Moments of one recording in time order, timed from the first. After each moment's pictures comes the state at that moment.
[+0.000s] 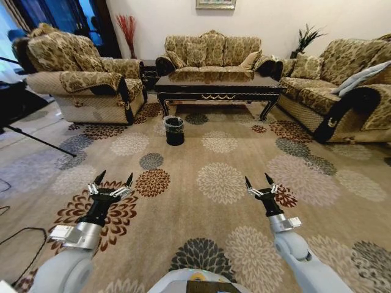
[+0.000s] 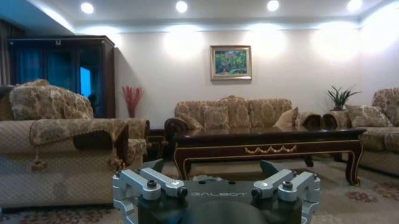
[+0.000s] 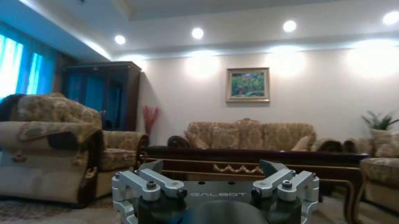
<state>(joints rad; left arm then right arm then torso) 1.85 -1.11 -0.91 -2.38 -0.53 -0.08 -0.05 -1.38 0.95 0.43 1.80 0.51 0.49 0.02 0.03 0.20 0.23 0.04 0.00</state>
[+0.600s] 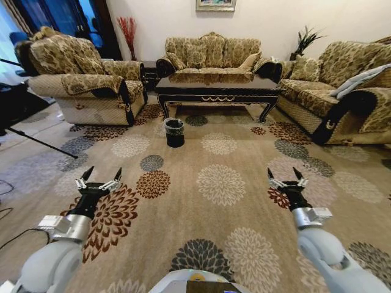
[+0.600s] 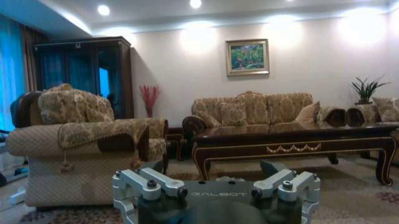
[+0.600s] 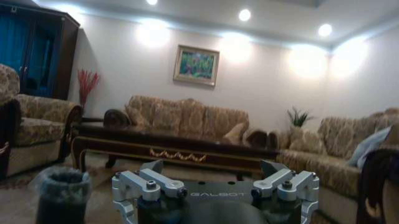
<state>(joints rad) 1.79 -1.08 -1.01 -2.34 -0.60 0.02 -0.05 -1.58 0.82 0.69 2.11 0.54 0.15 0.32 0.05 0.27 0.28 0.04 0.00</state>
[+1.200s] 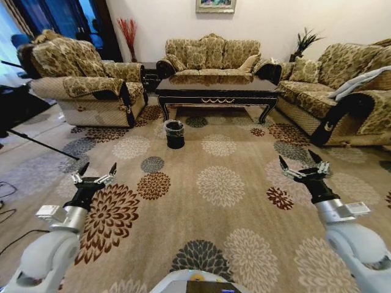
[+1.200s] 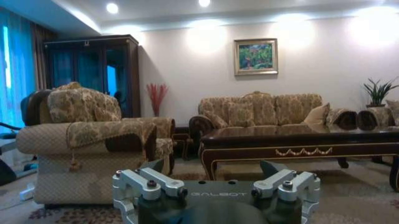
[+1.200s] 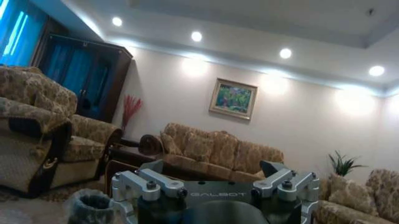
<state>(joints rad) 1.69 -1.06 -1.01 -2.26 -0.63 0.06 -0.05 -1.66 0.81 0.92 2.13 0.59 0.21 0.01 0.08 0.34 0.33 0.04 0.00</state>
